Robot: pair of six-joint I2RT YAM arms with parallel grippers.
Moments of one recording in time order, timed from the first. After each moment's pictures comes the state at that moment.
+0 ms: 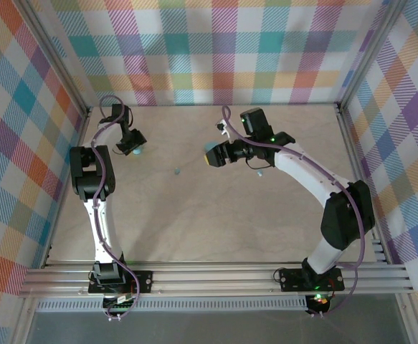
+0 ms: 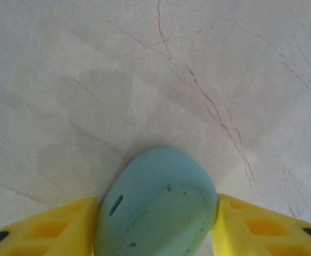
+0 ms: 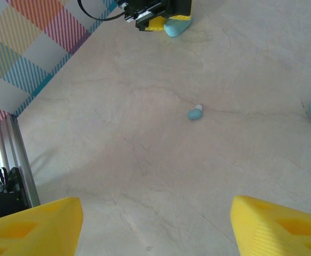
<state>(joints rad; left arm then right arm) 0.07 2.27 1.81 -0.69 0.08 -0.54 0.53 1.66 1.40 -0.49 -0.59 0.09</state>
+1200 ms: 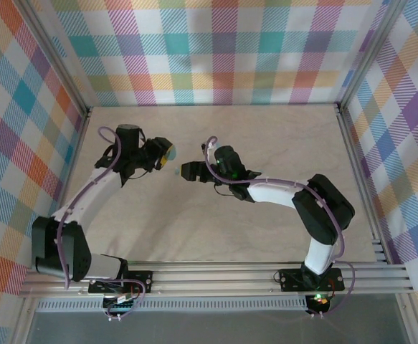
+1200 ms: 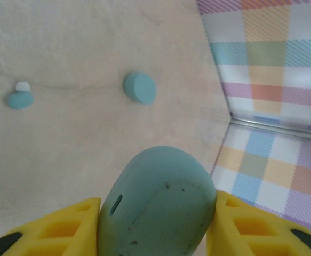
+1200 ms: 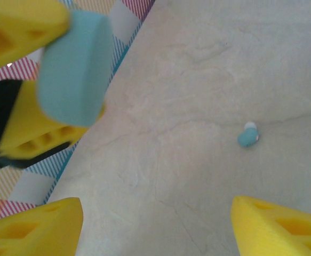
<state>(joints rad) -0.22 1.35 1.02 -0.31 0.39 -1.21 0.79 1.78 1.03 0.39 -0.28 0.70</state>
